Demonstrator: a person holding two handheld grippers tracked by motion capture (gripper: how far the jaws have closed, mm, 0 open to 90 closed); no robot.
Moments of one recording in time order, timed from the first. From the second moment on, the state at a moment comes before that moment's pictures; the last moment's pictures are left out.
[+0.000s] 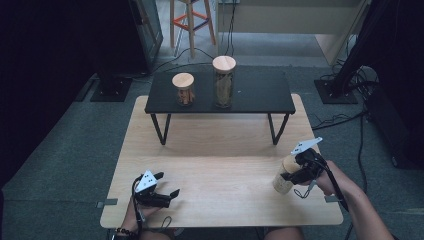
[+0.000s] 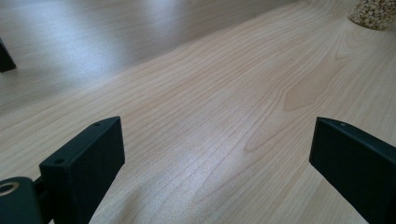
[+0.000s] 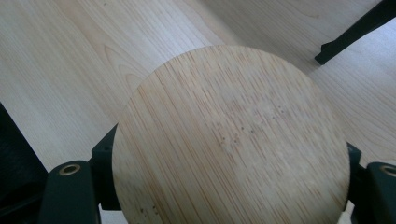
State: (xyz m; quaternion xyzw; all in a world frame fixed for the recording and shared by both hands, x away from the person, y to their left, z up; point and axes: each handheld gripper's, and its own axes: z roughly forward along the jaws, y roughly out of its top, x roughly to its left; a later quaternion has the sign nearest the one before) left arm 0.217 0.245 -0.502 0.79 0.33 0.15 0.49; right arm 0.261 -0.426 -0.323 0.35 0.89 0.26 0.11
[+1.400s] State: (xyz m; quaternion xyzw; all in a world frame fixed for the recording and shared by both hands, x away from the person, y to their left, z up) left arm 0.218 0.246 -0.502 0.79 0.33 0.15 0.49; right arm 0.293 -0.391 -0.209 0.30 0.90 0.28 0.14
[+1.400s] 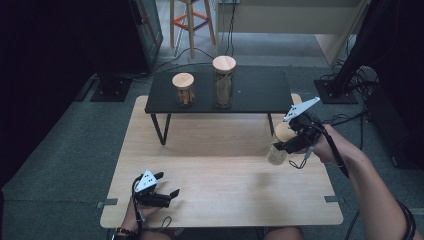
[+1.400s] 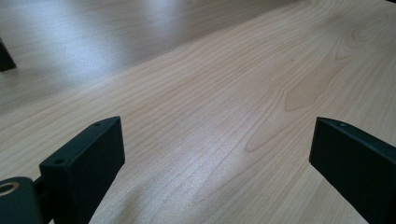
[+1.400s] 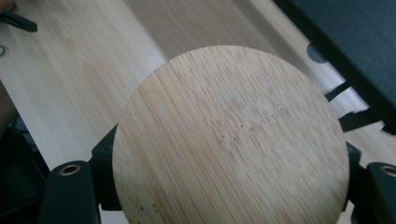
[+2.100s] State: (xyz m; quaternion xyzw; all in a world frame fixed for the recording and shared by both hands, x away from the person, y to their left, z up) left arm 0.218 0.247 -0.502 0.79 0.33 0.15 0.49; right arm 0.336 -0.361 -0.157 0.29 0.91 0.27 0.14
